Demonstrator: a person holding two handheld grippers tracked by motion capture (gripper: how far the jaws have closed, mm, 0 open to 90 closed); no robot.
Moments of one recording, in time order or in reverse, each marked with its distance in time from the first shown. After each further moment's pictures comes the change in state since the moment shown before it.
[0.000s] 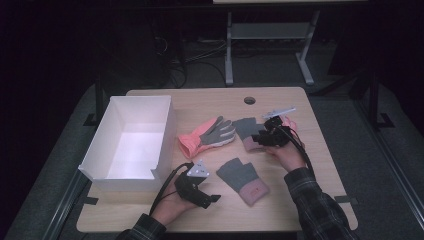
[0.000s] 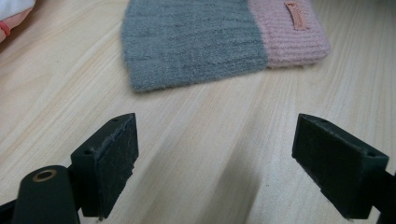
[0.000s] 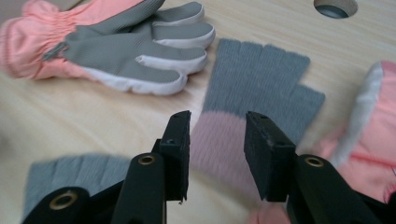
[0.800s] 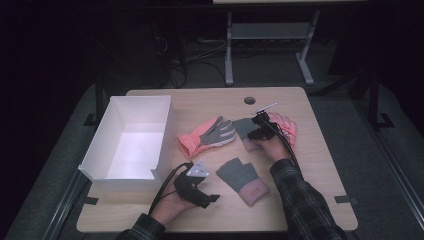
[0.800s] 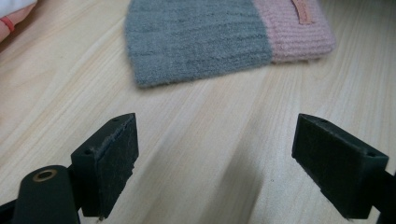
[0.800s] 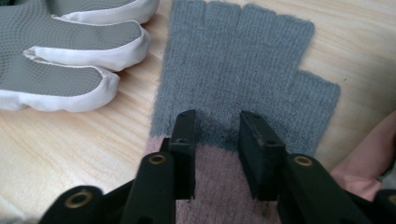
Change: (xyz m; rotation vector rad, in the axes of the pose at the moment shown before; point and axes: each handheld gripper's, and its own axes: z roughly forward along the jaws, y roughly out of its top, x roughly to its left) left arm 0.000 -0.001 0.001 0.006 0.007 -0.005; right arm -0.018 0.013 0.068 0.166 -0.092 0.105
